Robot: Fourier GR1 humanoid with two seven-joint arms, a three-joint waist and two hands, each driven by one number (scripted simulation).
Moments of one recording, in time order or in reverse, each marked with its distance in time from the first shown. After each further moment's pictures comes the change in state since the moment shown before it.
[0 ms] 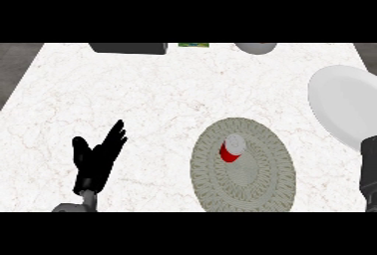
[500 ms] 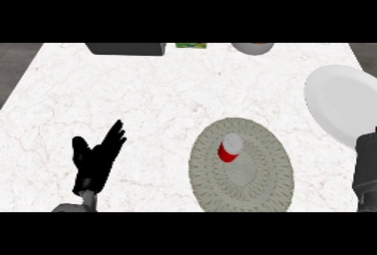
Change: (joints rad) left arm 0.003 -0.004 0.005 -0.002 -0.007 0.012 0.007; right arm 0.009 0.053 0.072 -0.094 -0.119 -0.236 -0.040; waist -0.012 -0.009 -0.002
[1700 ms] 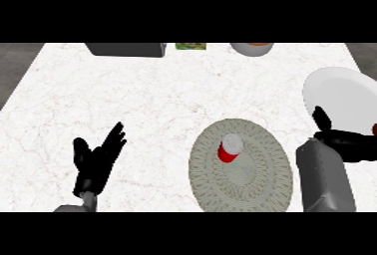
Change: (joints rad) left arm 0.008 -0.008 0.011 0.015 -0.010 -0.017 -0.004; right arm 0.171 0.229 0.524 -0.079 -0.168 -0.101 0.224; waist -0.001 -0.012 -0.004
